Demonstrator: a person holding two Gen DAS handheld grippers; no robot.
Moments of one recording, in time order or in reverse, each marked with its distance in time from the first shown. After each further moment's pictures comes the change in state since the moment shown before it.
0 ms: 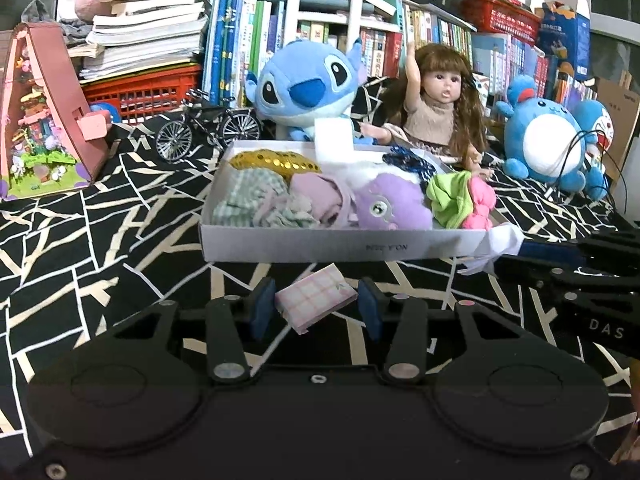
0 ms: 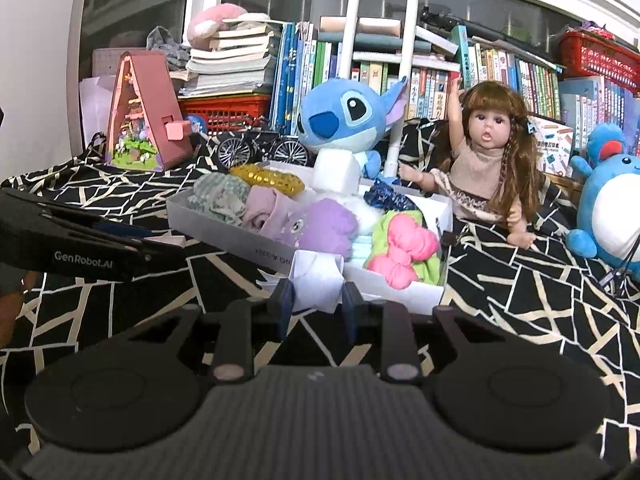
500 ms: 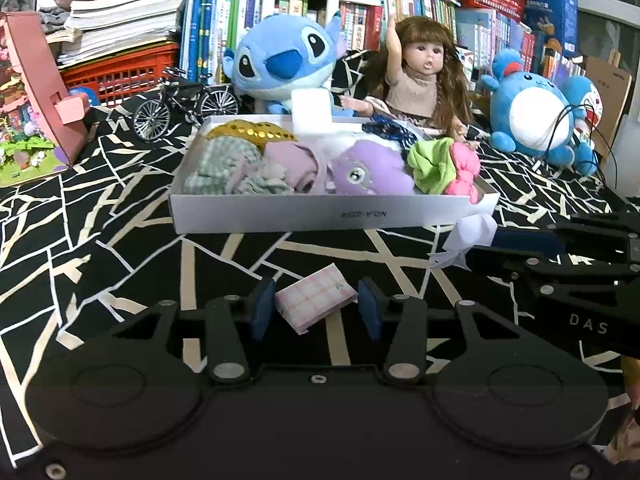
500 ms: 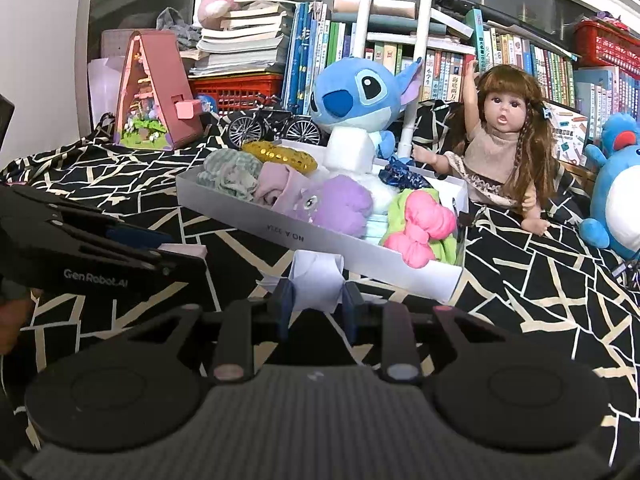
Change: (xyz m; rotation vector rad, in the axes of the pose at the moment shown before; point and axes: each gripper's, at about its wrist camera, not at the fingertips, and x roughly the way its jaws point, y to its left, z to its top) left arm 0.011 -0.013 -0.014 0.029 0.057 -0.036; right arm 0.009 0.005 -0.008 -0.017 0.051 0.029
